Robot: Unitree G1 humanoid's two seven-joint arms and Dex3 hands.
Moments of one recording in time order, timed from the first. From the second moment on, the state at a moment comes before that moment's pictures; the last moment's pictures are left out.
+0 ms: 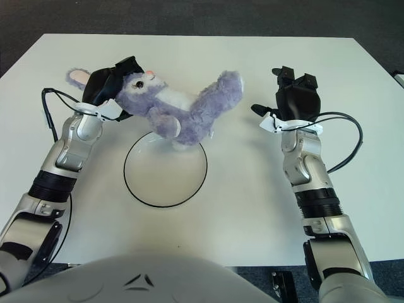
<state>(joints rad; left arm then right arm) -0.40 0.34 -0.17 0.02 0.56 -0.13 0.09 -0.30 -0.55 0.09 0.10 -0.77 0.17 -0.20</state>
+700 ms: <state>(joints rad) -0.25 0.33 -0.13 -0.13 0.54 -0.14 0.09 -0.30 -0.56 0.09 0.09 -0.78 0.18 -0.19</state>
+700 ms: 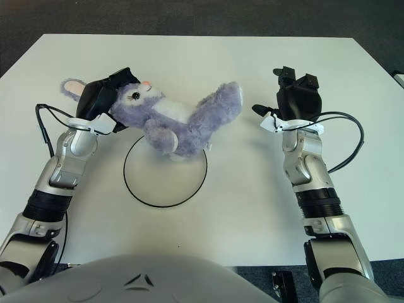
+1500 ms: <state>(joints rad) -0.18 0.32 -0.11 -0.12 0.50 -0.31 0.12 -0.30 -0.56 0.11 0.13 -0.79 0.18 -0.19</state>
